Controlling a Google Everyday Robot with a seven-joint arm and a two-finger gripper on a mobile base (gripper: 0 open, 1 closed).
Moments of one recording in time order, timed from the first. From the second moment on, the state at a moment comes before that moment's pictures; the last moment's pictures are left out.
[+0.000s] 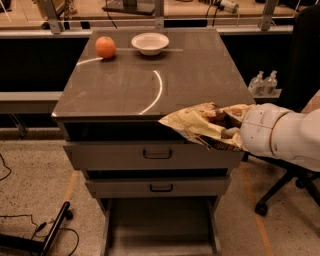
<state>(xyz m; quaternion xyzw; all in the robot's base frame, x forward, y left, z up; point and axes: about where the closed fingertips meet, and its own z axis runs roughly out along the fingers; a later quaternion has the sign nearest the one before) 0.496 -0.148 0.893 -0.57 0.64 -0.11 0.51</state>
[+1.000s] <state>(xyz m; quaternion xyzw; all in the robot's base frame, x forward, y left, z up) 0.543 -0.158 0.914 -0.60 0.62 -0.12 0.49</state>
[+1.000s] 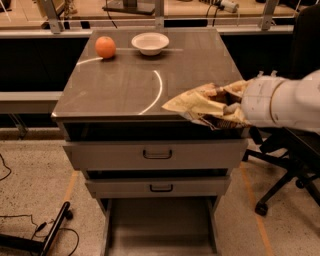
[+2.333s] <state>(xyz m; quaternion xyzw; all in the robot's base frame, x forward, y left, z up) 0.740 -0.173 0.907 -0.69 0.55 -0.08 0.45</state>
